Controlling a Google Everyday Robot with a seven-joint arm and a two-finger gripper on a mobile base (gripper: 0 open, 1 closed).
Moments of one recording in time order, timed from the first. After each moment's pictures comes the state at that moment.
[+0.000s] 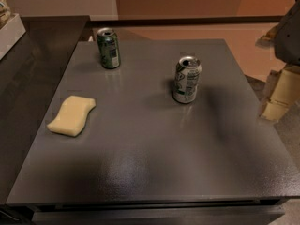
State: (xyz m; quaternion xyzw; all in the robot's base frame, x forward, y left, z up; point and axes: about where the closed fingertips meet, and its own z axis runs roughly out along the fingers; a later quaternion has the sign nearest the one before) arm 0.438 -0.217 0.976 -0.60 0.78 -0.03 0.16
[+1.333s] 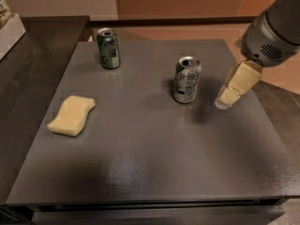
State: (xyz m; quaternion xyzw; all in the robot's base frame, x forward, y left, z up) arm 0.501 -0.184 0.947 -0.54 0.81 0.02 0.23
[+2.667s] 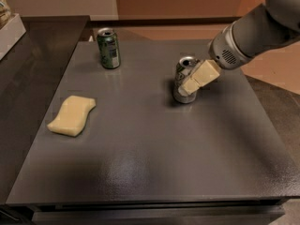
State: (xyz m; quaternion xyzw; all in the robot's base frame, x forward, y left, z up) arm 0.574 -0.128 0.913 -0.47 0.81 0.09 0.33
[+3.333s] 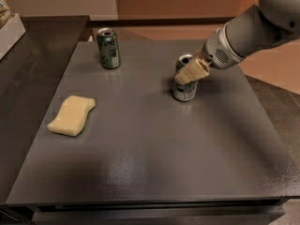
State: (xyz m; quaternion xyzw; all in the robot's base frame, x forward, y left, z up) arm 0.577 -0.109 0.911 -0.47 0.81 0.13 0.33
